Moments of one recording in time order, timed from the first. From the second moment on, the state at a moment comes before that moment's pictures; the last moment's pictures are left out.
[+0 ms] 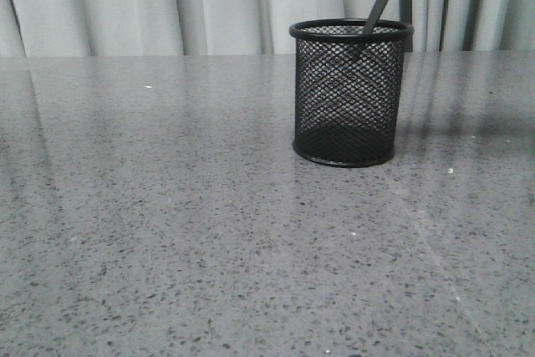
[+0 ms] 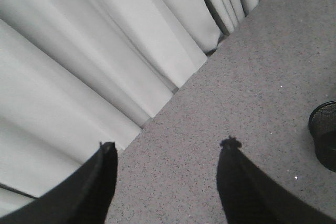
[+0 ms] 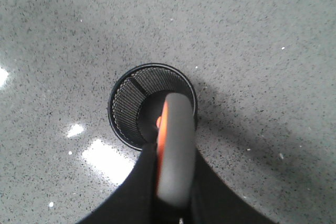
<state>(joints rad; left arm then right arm) -0.43 1.34 -2.15 -0.05 1.29 0.53 0.22 1.36 -1.59 0.36 1.24 -0.34</state>
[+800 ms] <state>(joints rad) -0.43 1.34 -2.15 -0.05 1.29 0.53 0.30 1.48 -1.59 0.29 1.22 -0.34</state>
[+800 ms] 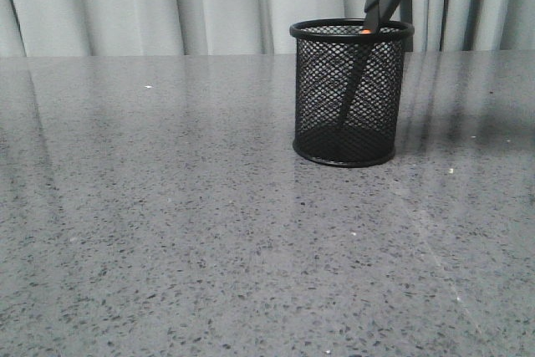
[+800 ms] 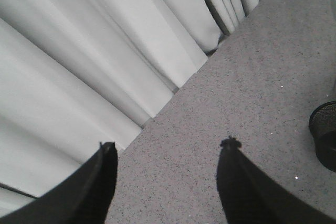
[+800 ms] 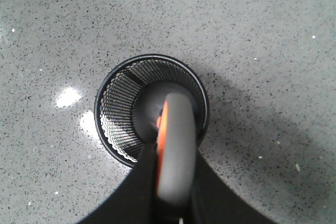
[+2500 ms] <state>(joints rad) -0.43 1.08 -1.67 -0.02 1.05 0.38 0.27 0.81 -1.10 0.32 0.62 -0.34</state>
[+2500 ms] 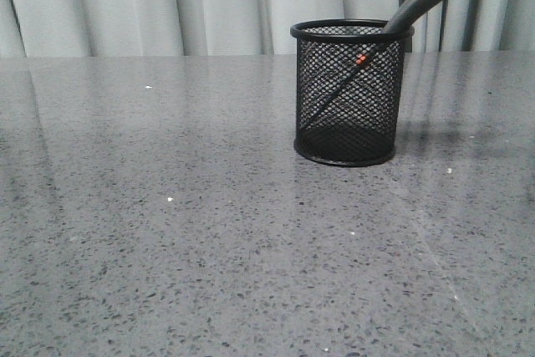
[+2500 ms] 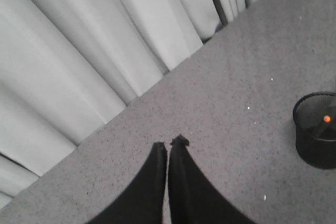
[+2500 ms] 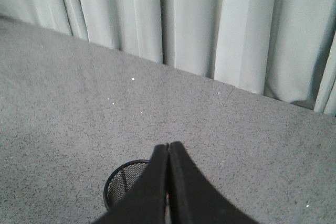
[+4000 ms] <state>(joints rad) -0.43 0.10 -0.25 -0.20 0.13 0.36 0.27 0.19 -0.34 0.39 0.26 -0.34</state>
